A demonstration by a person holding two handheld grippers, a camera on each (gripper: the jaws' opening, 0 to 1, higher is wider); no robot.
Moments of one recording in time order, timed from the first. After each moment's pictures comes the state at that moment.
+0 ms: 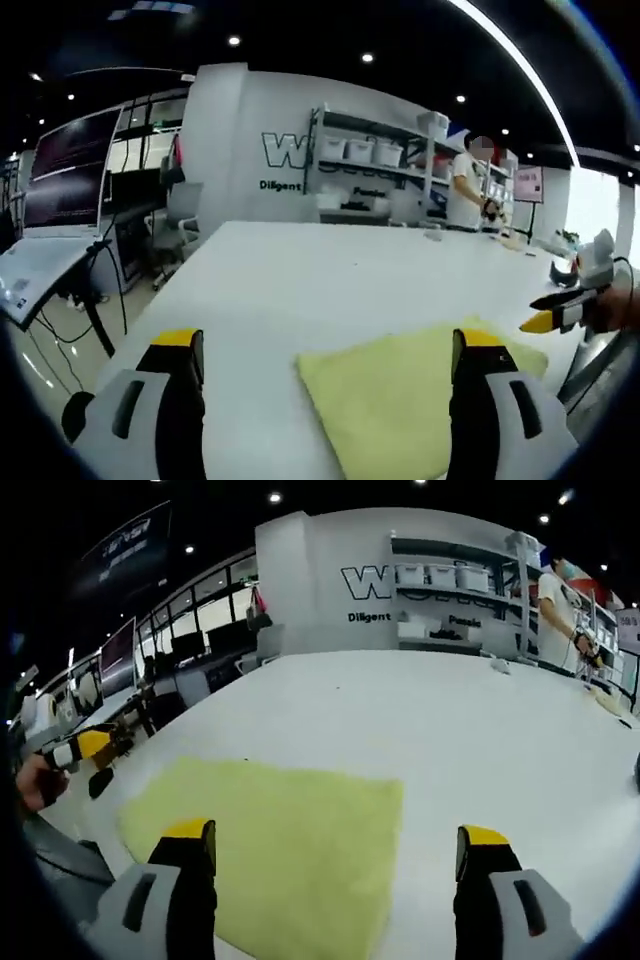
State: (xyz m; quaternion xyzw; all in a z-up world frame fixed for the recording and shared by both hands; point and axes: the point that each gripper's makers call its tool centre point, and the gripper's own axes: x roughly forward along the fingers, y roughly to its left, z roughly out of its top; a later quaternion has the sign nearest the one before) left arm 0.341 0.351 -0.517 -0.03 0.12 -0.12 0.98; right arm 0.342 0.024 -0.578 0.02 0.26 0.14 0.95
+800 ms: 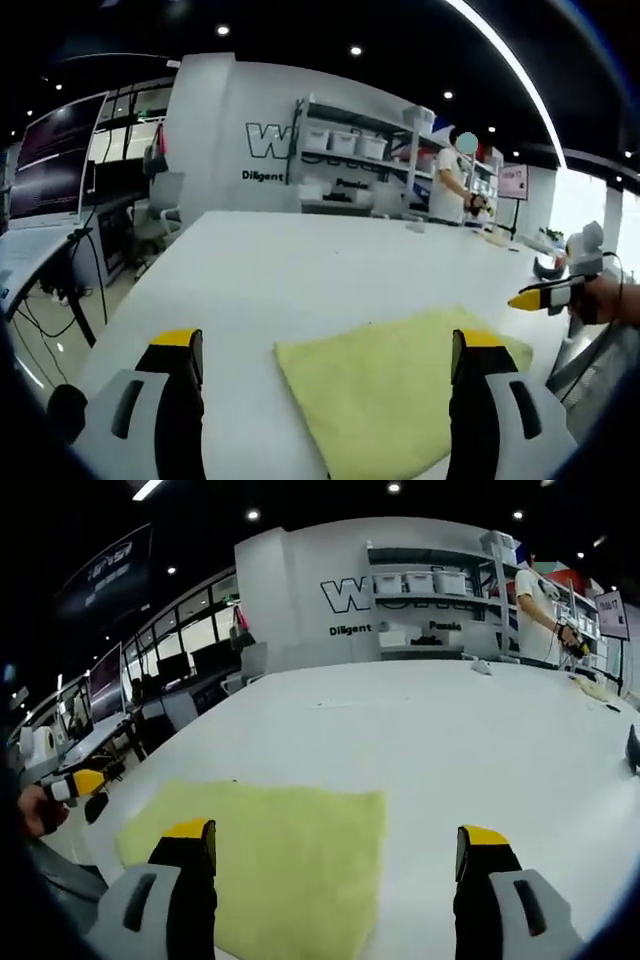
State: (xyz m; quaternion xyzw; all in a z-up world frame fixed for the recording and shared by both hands) left arm 0.340 0.342 -0.530 -0.04 0.15 -0.16 0.98; right arm 0.341 0.008 -0.565 0.05 0.24 0.10 0.96
